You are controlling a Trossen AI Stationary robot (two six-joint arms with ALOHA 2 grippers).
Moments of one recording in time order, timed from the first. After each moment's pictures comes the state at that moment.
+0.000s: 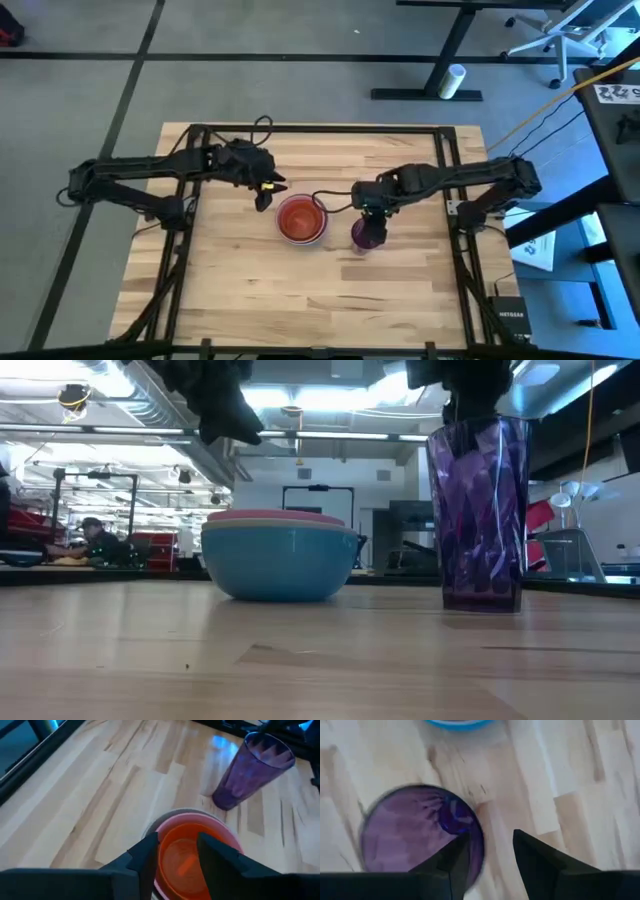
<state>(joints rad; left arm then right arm) 0.21 1.14 0.94 -0.44 0.02 -0.15 0.10 1.55 1.37 -1.14 -0.02 0.38</state>
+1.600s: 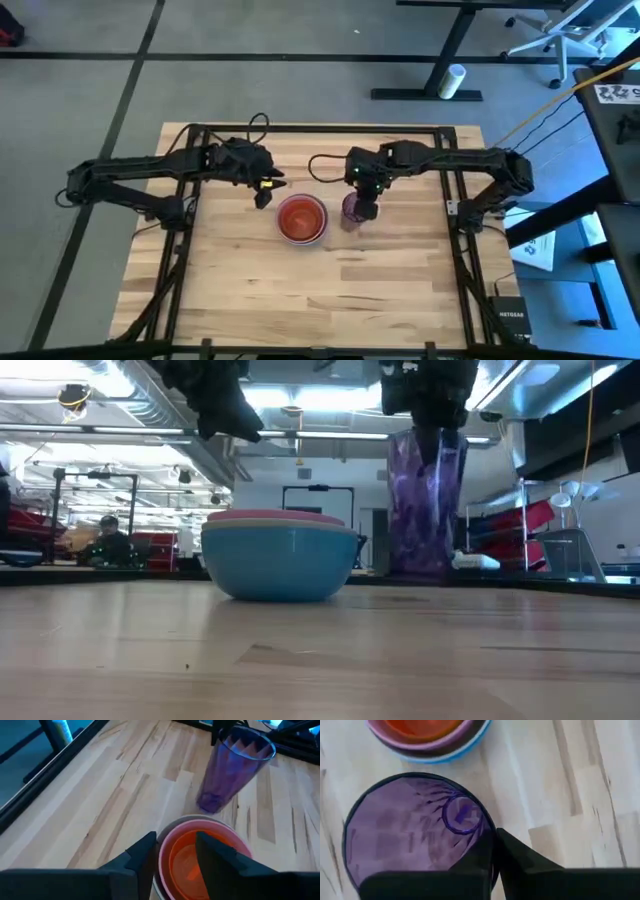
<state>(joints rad) 0.21 1.12 0.94 -0.44 -0.03 -0.13 -0.15 1.58 1.38 -1.06 -0.09 0.12</state>
